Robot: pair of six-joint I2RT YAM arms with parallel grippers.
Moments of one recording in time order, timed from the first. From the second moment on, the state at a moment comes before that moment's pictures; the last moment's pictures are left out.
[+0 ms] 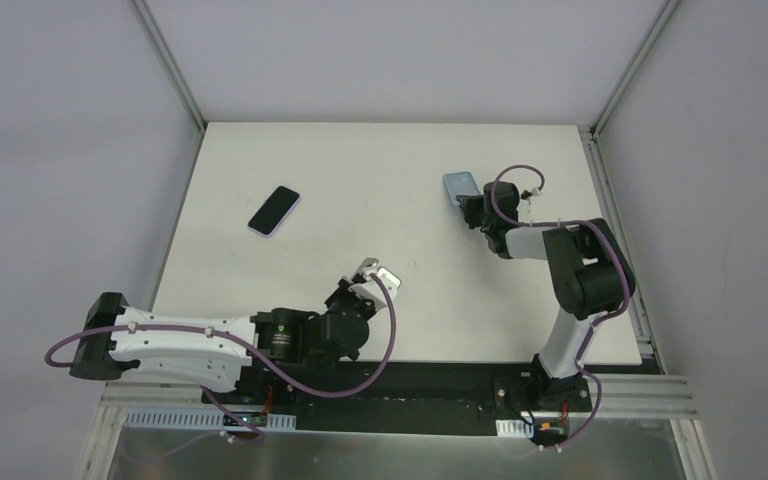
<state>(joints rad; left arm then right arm) -1.52 0.98 0.72 -0.23 -1.08 -0.02 0.29 1.83 0.83 0.44 0.13 1.57</state>
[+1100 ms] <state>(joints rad) -1.52 1.03 0.76 -0.23 -1.05 -0.01 0.30 1.49 0.68 0.04 0.14 1.45</state>
